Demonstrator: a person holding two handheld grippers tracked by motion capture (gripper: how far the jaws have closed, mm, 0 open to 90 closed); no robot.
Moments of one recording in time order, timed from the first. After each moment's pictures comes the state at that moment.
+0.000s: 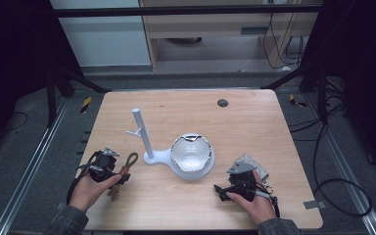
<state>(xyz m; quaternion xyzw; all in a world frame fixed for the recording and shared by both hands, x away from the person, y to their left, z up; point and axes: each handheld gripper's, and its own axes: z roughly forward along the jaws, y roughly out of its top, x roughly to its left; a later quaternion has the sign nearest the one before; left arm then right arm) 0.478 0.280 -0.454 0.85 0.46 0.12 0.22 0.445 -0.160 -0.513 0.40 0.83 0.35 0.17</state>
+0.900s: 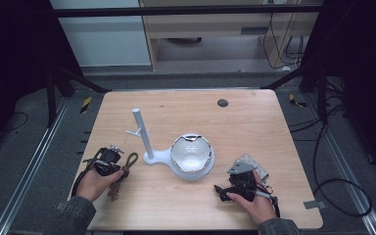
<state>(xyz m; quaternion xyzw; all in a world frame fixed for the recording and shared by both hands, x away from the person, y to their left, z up) 0.501 0.278 -0.468 0.86 0.48 0.09 0.18 0.444 -0.160 -0.513 0.40 0.83 0.35 0.17</state>
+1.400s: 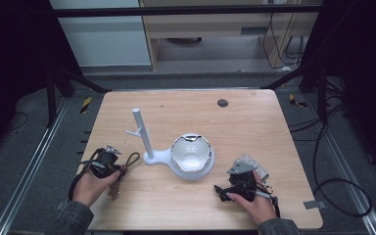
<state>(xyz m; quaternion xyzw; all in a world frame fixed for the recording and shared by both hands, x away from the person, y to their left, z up) 0.483 0.283 -0.454 0.86 0.45 0.13 0.22 0.444 -0.160 -0.513 0.40 0.83 0.35 0.17</state>
